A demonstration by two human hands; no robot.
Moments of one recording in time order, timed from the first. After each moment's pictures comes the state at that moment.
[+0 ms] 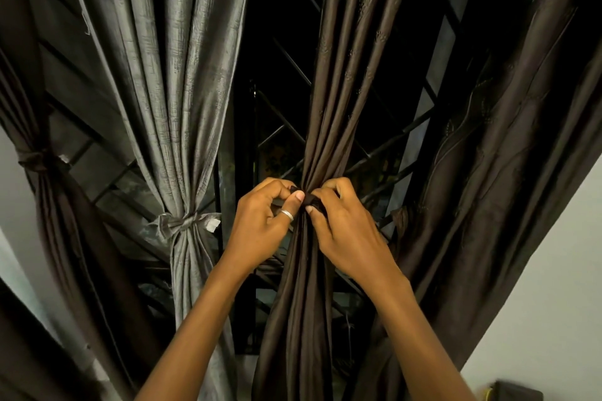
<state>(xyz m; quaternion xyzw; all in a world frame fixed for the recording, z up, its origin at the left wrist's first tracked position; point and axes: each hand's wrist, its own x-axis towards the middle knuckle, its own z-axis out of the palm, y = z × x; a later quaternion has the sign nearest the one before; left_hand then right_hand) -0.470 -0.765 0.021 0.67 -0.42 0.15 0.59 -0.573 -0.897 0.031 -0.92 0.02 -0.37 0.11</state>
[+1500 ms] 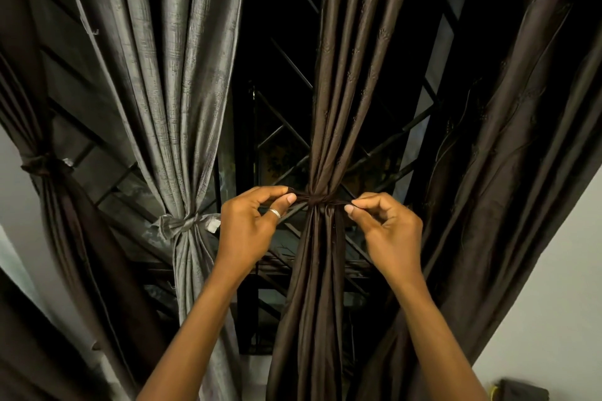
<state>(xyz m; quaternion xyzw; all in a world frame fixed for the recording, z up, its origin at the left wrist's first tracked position) -0.462 -0.759 0.007 0.67 -0.35 0.15 0.64 -0.591 -0.933 0.013 -0.74 0.09 -0.49 0.45</state>
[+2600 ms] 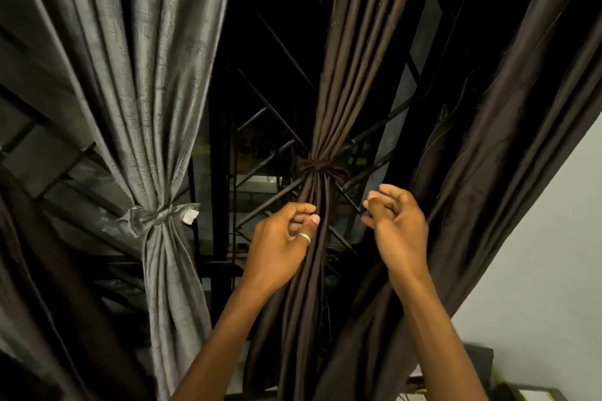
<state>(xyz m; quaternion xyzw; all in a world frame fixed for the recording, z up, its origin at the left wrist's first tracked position) -0.487 -0.798 -0.029 0.70 -0.37 -0.01 0.61 -0.592 -0.953 -0.002 -0.68 0.27 -0.47 0.50</state>
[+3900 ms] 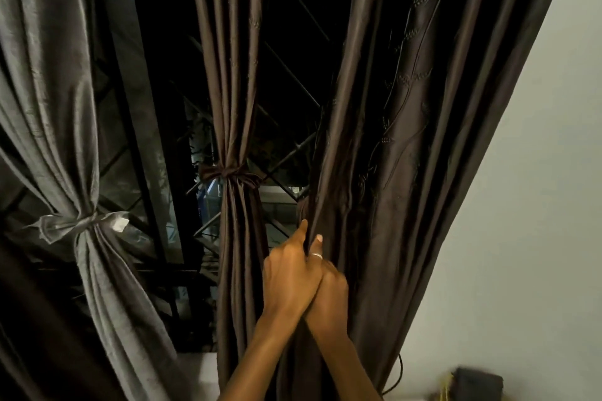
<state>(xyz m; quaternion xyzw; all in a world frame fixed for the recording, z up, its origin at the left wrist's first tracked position) -0.598 -0.950 -0.048 0.83 -0.29 0.10 0.47 -0.637 -1.010 -0.100 -0.87 0.23 -0.37 0.24</state>
